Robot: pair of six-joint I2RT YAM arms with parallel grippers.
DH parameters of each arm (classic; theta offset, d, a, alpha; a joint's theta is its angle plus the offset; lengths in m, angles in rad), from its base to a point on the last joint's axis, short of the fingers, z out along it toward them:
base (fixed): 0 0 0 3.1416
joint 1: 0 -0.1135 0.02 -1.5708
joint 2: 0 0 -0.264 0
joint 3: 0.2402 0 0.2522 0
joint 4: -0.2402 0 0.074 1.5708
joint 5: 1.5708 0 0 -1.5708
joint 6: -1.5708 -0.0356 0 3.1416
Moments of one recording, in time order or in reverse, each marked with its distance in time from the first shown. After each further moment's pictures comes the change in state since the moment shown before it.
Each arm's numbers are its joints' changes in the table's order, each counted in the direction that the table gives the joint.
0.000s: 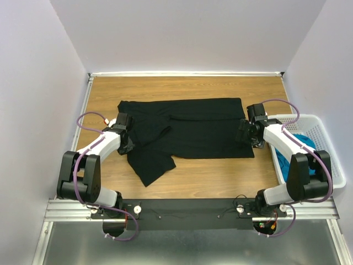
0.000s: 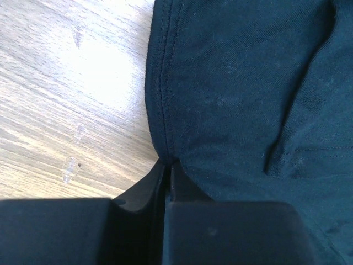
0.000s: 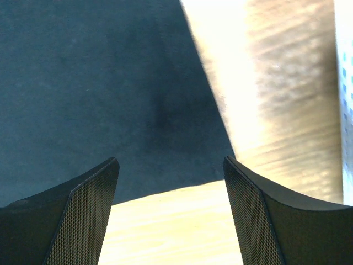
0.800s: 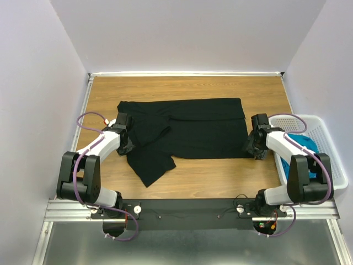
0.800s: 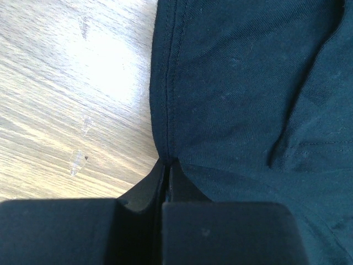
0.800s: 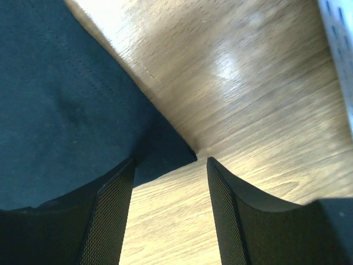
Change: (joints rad) left arm 0.000 0.006 0.010 -0.040 0.001 -0.010; right arm 0.070 0.021 -0.141 -0.021 0.061 -0.154
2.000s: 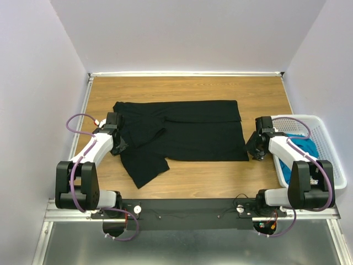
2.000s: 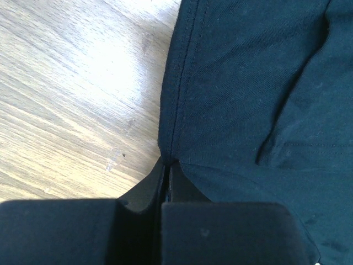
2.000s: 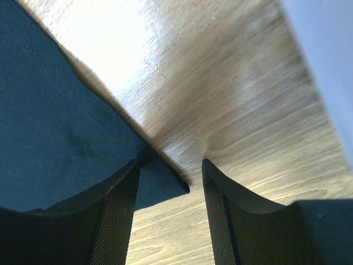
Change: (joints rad) left arm -0.107 0.079 -0.001 -0.043 0.013 -0.018; right arm 0.042 0.071 -0.071 0.087 -0.109 -0.048
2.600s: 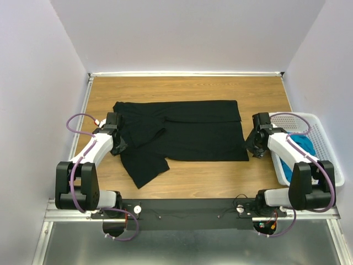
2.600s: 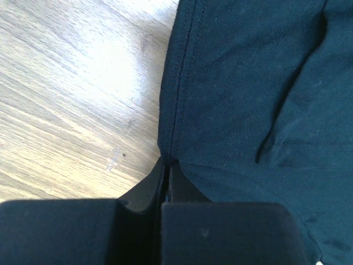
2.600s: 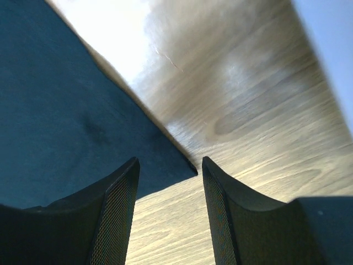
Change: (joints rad) left arm 0.000 0.003 -0.001 0.001 0.004 -0.011; right arm -0.053 0.002 0.069 -0.092 0.055 -0.039
